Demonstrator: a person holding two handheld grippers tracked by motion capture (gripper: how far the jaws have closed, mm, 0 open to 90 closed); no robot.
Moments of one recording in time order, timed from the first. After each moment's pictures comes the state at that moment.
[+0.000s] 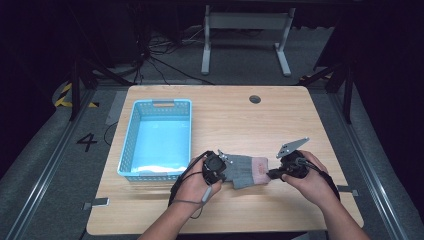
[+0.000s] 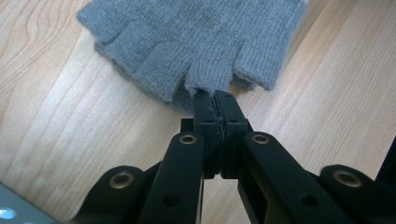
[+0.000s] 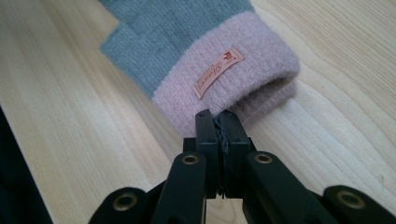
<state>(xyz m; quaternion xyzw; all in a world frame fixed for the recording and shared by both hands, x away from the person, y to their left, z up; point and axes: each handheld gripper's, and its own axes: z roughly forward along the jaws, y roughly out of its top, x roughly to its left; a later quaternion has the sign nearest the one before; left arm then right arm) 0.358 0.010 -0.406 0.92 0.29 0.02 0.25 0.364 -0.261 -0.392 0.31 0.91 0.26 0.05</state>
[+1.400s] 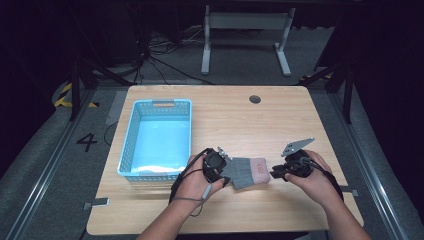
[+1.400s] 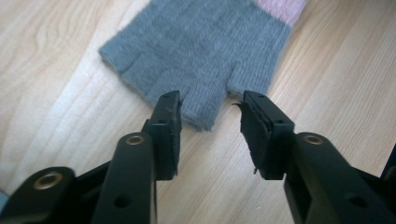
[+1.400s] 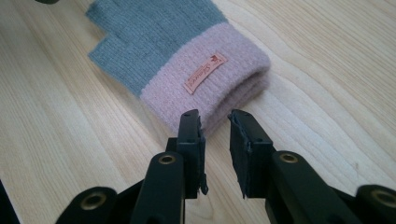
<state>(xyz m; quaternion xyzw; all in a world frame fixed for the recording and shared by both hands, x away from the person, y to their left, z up) 0.364 0.009 -0.402 0.91 0.30 0.02 0.28 0.367 -0.277 -0.398 0.33 0.90 0.27 0.07</state>
